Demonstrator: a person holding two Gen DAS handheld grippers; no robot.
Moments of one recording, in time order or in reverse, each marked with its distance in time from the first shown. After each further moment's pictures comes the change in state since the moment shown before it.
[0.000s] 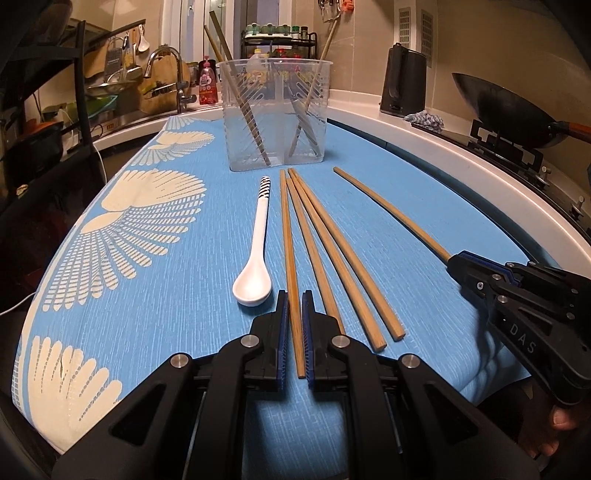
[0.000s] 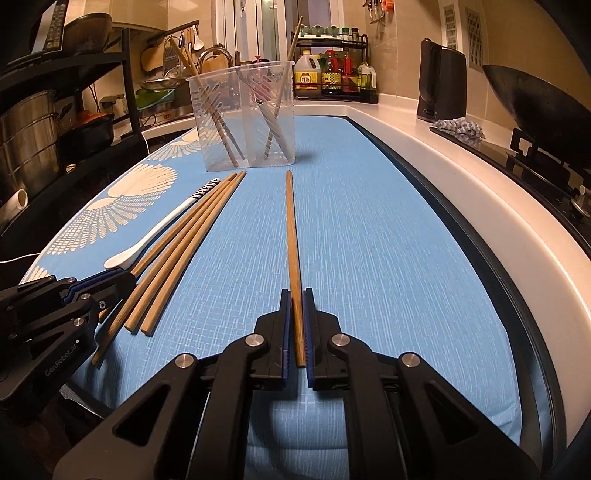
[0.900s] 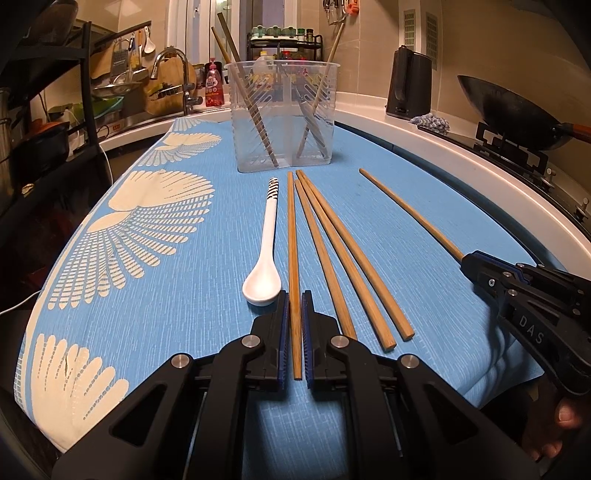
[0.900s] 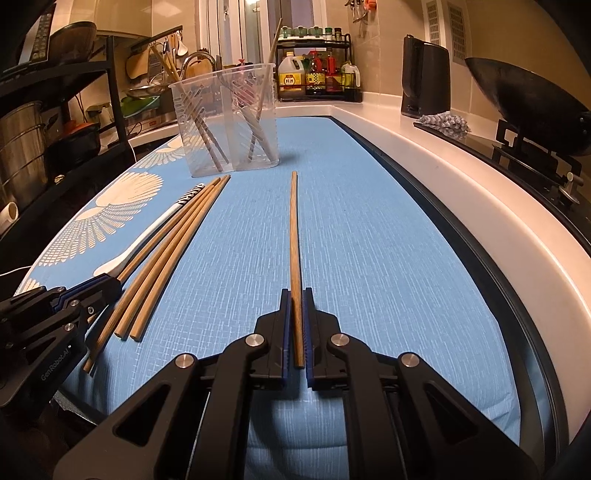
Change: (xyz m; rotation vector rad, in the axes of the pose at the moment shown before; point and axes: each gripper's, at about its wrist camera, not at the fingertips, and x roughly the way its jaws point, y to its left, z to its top) left arm -0.002 0.004 -0.001 -0.010 -0.009 0.021; right arm -0.002 -0.009 -0.001 0.054 -0.002 -0.027
